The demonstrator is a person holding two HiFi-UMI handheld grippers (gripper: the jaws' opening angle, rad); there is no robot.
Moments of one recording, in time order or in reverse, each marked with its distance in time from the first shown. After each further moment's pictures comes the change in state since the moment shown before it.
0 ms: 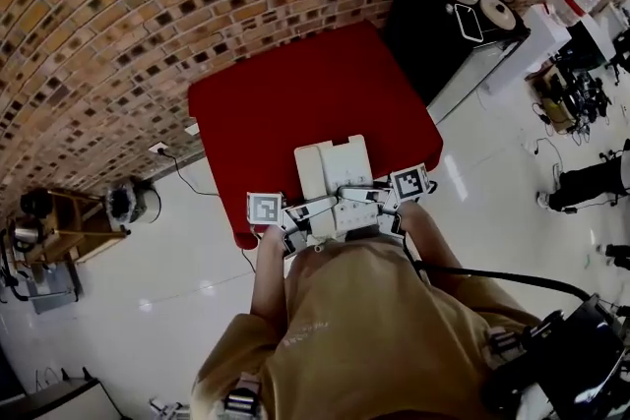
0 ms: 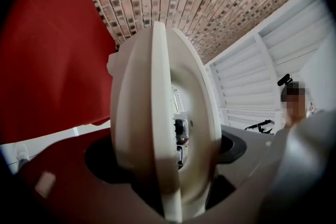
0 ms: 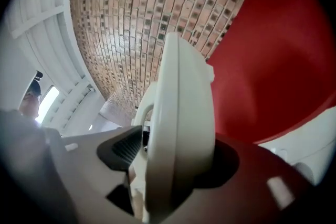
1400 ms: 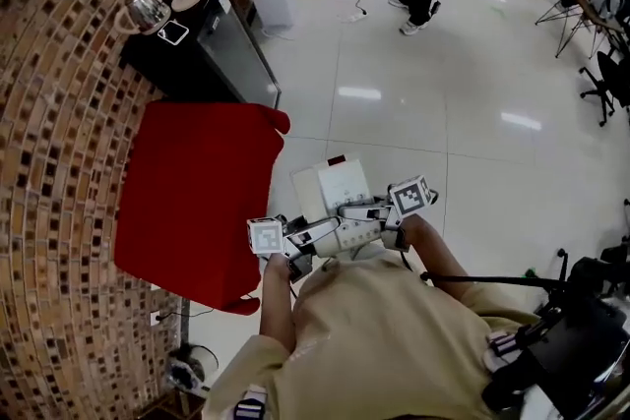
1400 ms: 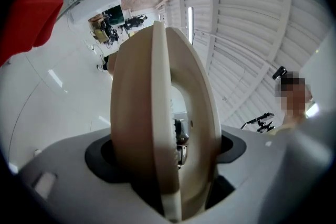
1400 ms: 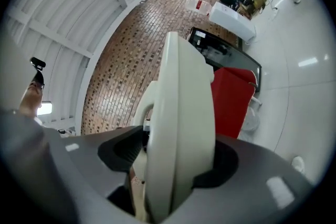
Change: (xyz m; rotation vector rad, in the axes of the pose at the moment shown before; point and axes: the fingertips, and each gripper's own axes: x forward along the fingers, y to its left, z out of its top) left arm 0.201 -0.036 -0.403 0.565 0.873 -0.253; right arm -0.343 0.159 -0.301 -0.010 -0.785 -0.262
